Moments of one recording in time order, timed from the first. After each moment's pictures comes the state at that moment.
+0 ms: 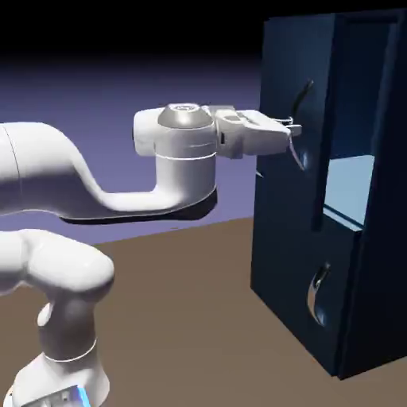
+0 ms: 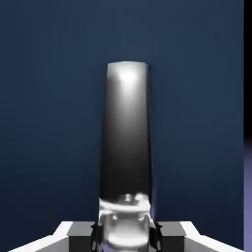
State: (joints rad) arm 0.54 -1.13 -0.64 -2.62 -2.17 2.61 2.38
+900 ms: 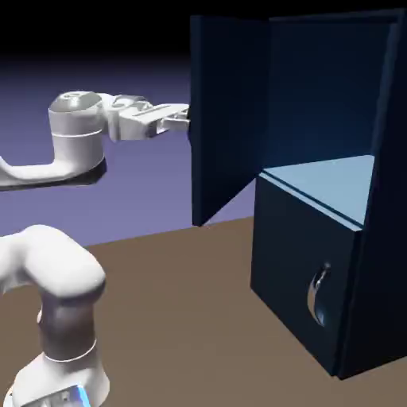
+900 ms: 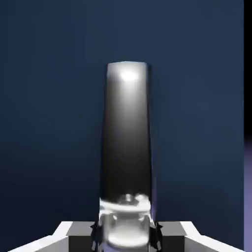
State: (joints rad) arm 0.33 -1.24 0.34 -2.79 -1.25 1.82 2.35
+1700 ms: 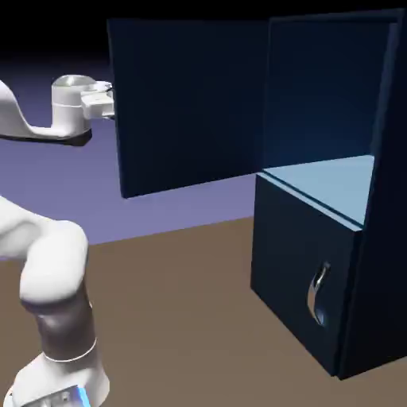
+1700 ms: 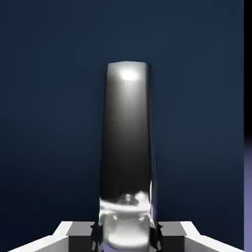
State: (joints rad) arm -0.32 -0.83 1.17 -2.09 -0.78 1.07 2.45
